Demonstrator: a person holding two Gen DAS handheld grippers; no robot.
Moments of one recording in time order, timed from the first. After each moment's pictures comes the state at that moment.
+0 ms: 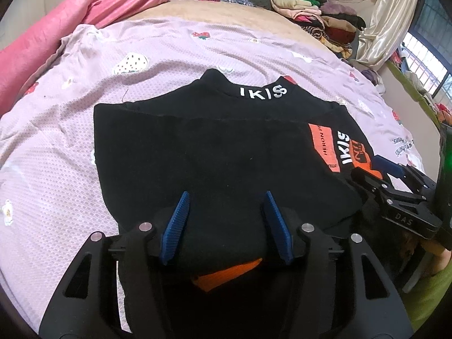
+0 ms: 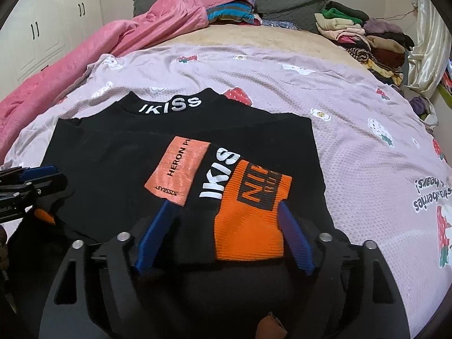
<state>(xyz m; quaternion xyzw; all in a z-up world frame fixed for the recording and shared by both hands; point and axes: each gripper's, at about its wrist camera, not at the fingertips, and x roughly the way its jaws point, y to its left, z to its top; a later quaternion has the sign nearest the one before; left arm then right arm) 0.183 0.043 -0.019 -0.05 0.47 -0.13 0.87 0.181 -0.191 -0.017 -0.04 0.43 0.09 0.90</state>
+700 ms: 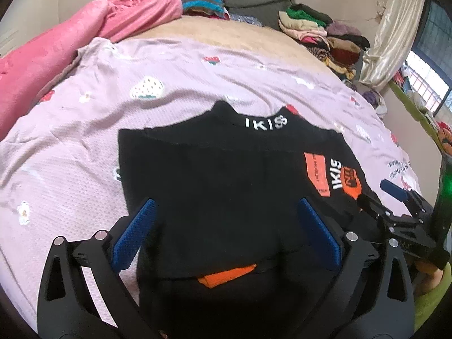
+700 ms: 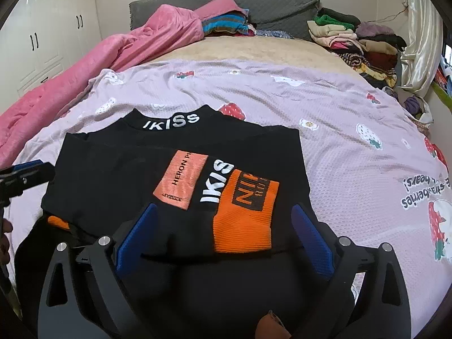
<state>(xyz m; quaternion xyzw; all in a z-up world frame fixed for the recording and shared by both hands) 0.176 0.055 0.013 -0.07 0.43 -0.11 0.89 0.164 -0.196 0.006 -0.03 0.40 0.08 0.91</state>
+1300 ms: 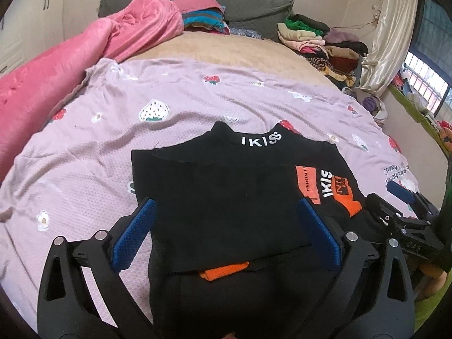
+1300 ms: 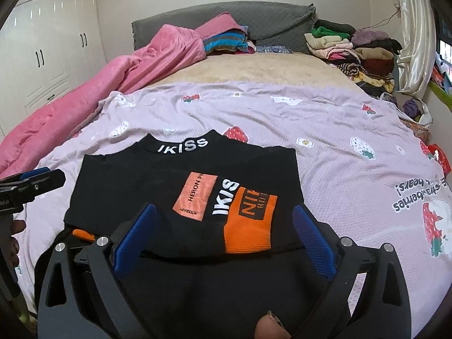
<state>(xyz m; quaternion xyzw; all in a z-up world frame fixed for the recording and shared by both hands) 0.157 0.050 0.044 -0.06 0.40 -0.10 0.91 0.141 -0.198 0.039 0.00 0.36 0.09 0.93</state>
